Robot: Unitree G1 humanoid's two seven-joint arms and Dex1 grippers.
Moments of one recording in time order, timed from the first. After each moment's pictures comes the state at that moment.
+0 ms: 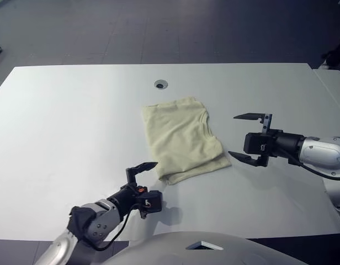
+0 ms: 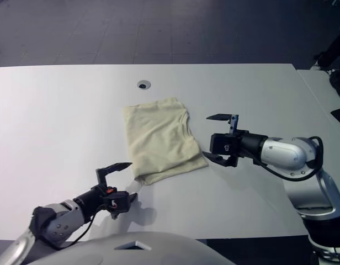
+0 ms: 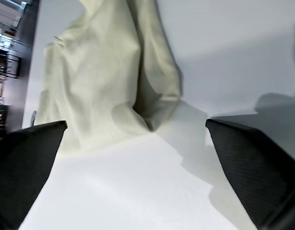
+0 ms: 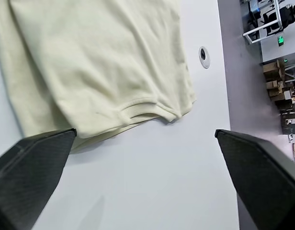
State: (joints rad) left arm 0.47 0.70 -0.45 -0.80 0.72 0.23 -0.56; right arm -0.04 -0.93 0.00 -0.54 -0.12 0.20 1.01
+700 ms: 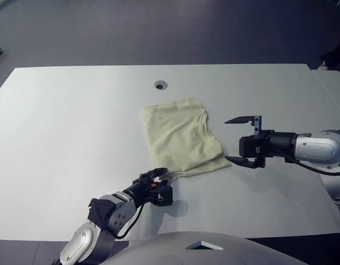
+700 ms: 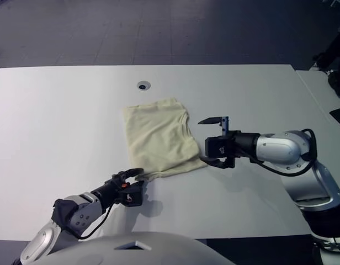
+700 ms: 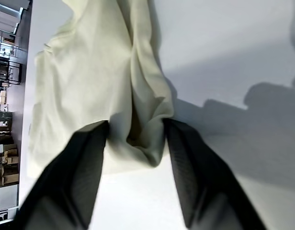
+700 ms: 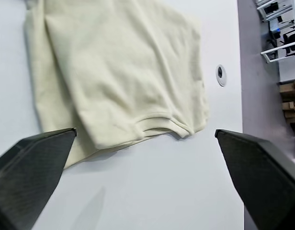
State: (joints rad) left arm 0.36 0.59 -0.52 -0.70 0.84 0.24 -0.68; right arm -0.09 -0.99 0.07 -0.50 -0.09 0.08 1.09
